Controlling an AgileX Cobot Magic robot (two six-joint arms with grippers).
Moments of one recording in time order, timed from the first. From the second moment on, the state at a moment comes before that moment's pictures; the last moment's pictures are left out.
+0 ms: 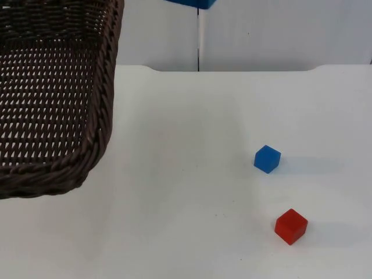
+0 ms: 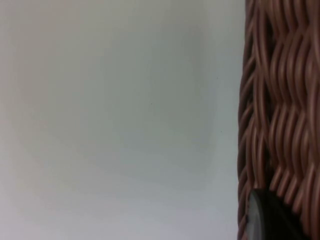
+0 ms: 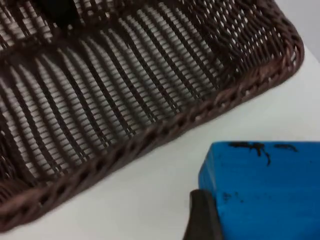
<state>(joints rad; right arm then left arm) 0.81 1.59 -1.56 0.19 0.80 -0.47 0.27 1.31 -0.96 -0.54 1.09 0.34</state>
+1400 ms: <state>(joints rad) 0.88 2.13 -2.04 0.33 0.75 -0.52 0.27 1.31 -0.96 -0.54 1.08 0.34</state>
